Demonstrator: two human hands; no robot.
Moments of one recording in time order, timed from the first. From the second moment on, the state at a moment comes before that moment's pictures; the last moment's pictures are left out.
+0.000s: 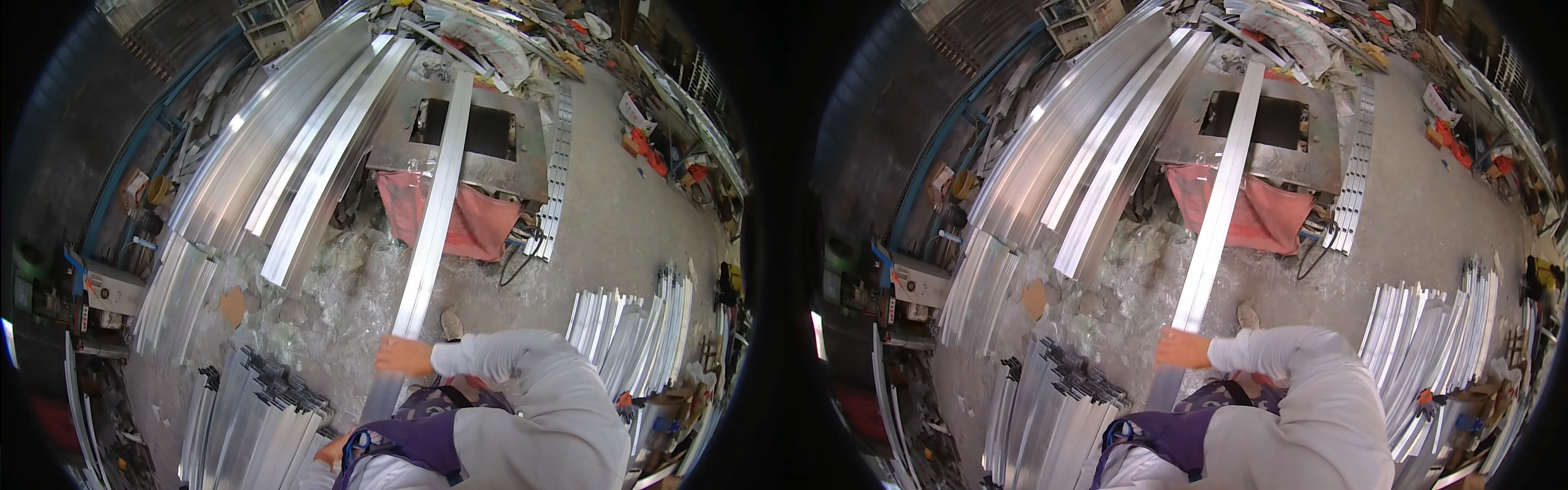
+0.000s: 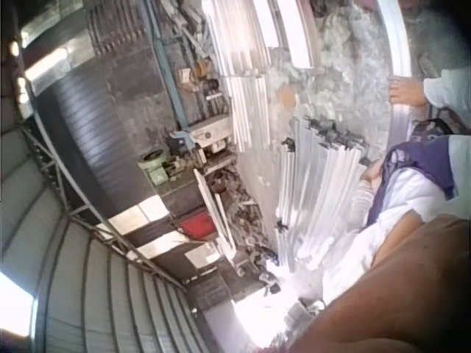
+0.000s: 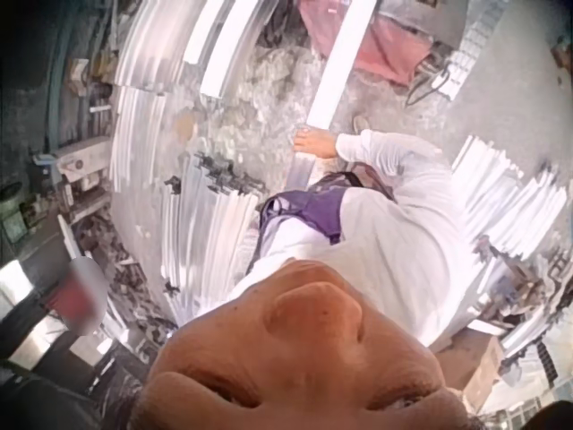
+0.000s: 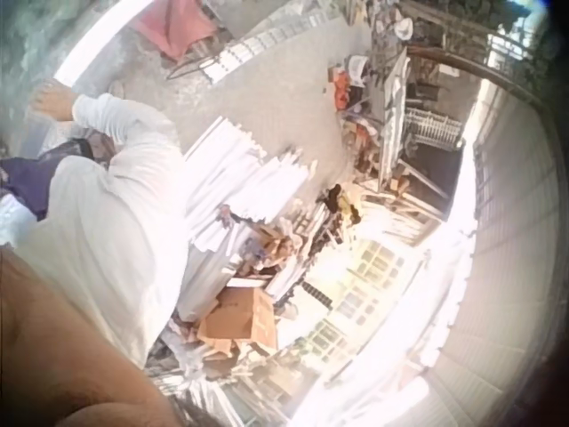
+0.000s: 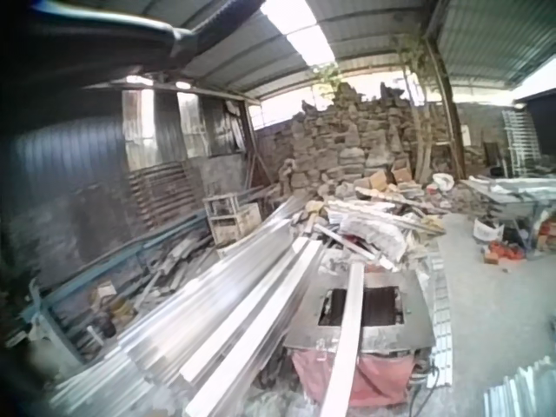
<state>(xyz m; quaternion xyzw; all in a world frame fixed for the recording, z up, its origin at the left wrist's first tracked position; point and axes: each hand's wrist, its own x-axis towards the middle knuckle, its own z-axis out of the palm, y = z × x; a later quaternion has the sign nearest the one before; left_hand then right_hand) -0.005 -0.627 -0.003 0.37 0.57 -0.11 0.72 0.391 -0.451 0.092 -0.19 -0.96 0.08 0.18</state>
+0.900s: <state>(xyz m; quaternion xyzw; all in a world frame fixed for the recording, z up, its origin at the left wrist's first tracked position) 0.186 -0.456 0.015 0.59 0.63 -0.03 0.51 0.510 -0.280 0.063 -0.31 -0.95 -0.06 0.04</state>
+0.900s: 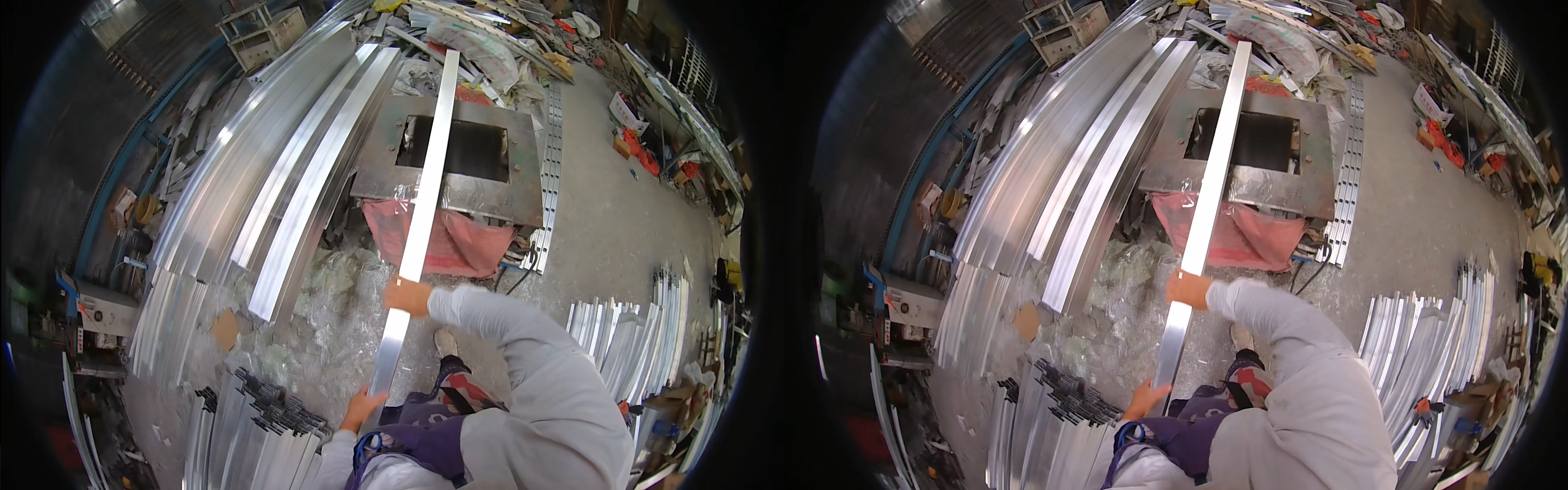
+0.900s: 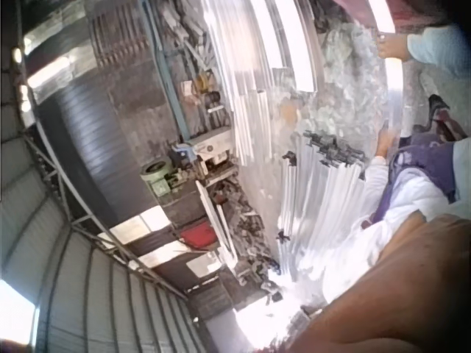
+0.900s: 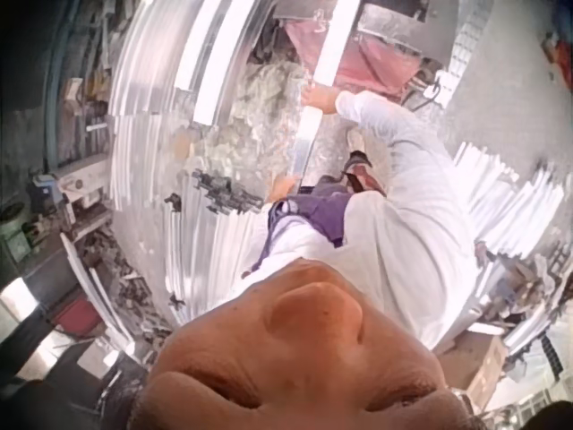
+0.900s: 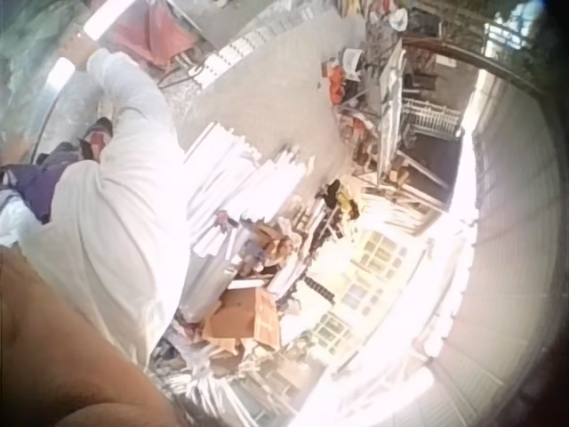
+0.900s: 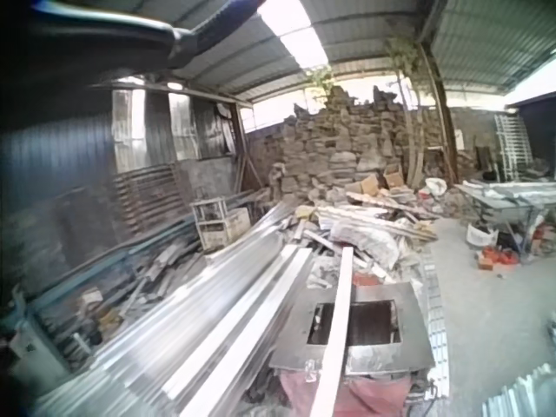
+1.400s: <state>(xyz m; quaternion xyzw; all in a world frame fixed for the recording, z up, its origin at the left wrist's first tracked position) -0.035 -0.716 0.015 0.43 0.67 -0.12 0.60 0.278 -0.541 0.027 -0.20 -0.95 0.11 0.22</state>
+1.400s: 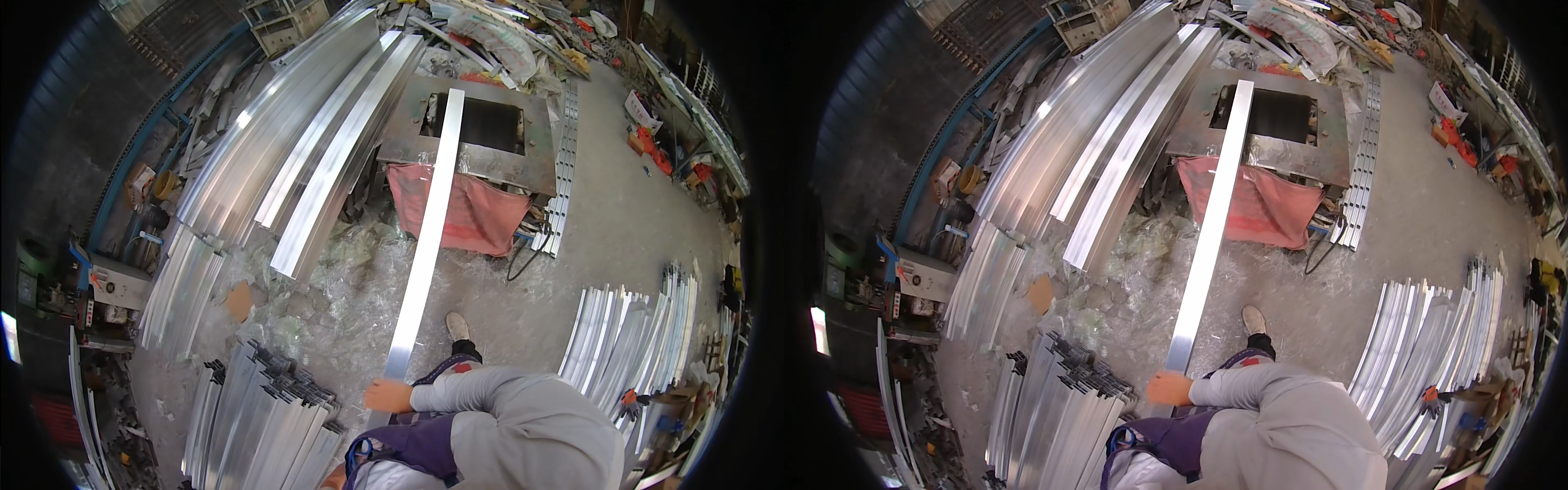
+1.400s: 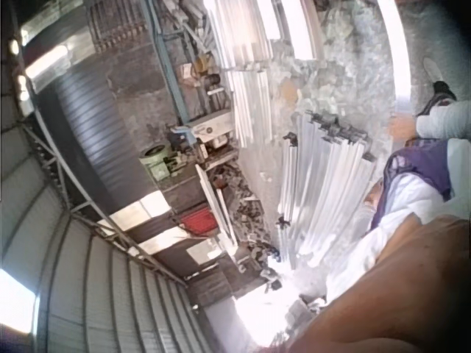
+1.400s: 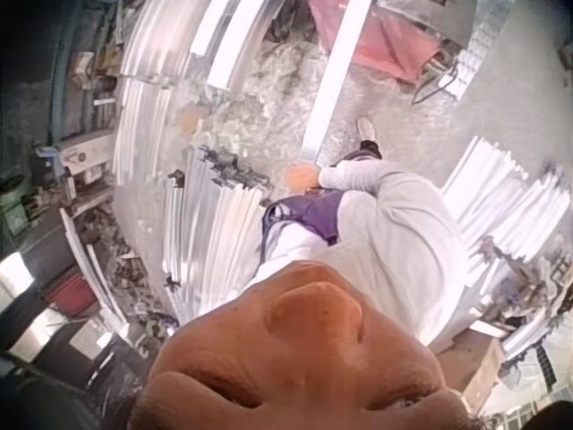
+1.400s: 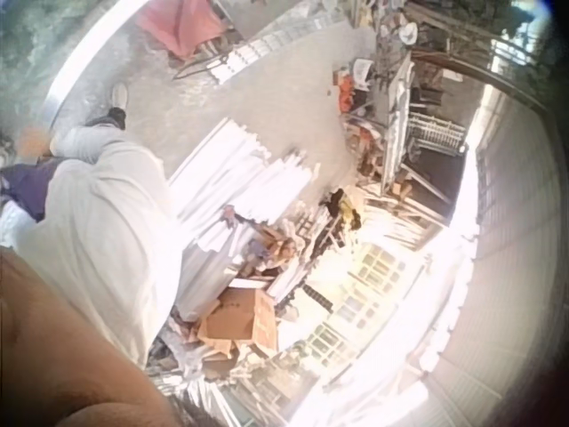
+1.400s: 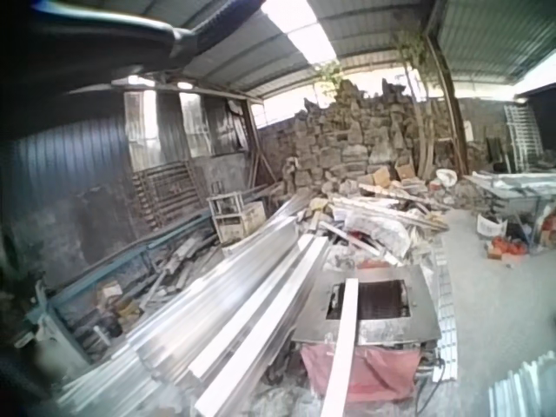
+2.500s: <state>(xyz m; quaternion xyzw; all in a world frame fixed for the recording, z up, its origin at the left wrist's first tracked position) 0.228 -0.407 0.023 0.63 0.59 -0.03 0.50 0.560 -0.237 0.011 -0.72 -0.32 0.26 0.56</state>
